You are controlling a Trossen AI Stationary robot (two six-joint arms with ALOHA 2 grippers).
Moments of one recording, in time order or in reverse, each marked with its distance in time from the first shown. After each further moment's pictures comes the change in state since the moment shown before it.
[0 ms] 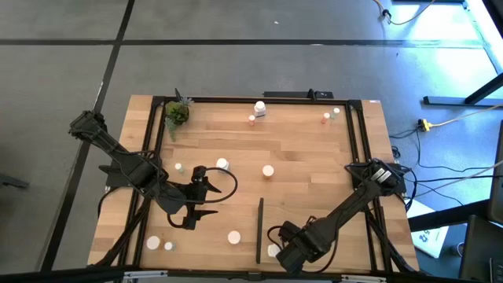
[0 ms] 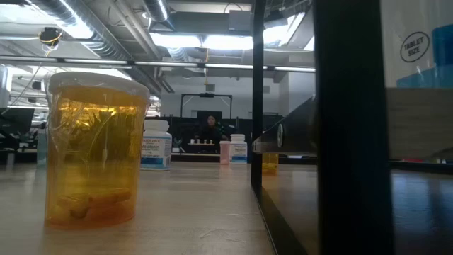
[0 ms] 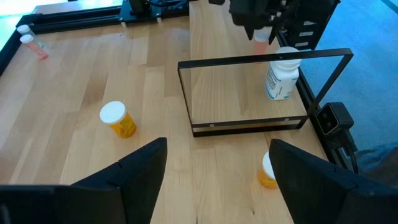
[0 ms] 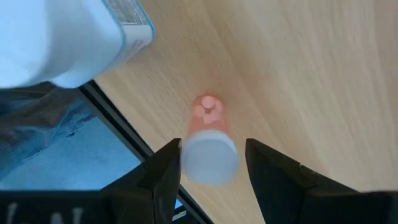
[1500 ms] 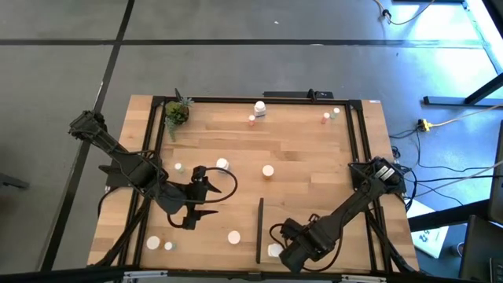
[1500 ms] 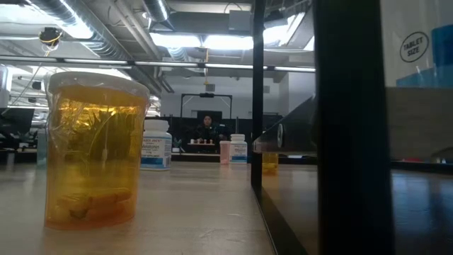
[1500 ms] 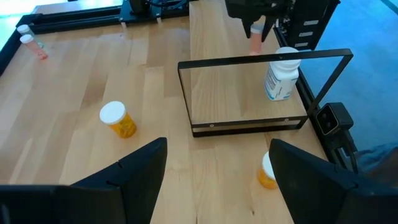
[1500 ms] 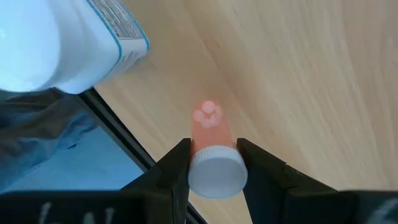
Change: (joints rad) left arm 0.000 0.000 0.000 0.000 0.000 -0.001; right arm 0.003 -0.030 -0.024 -0.007 0.048 0.025
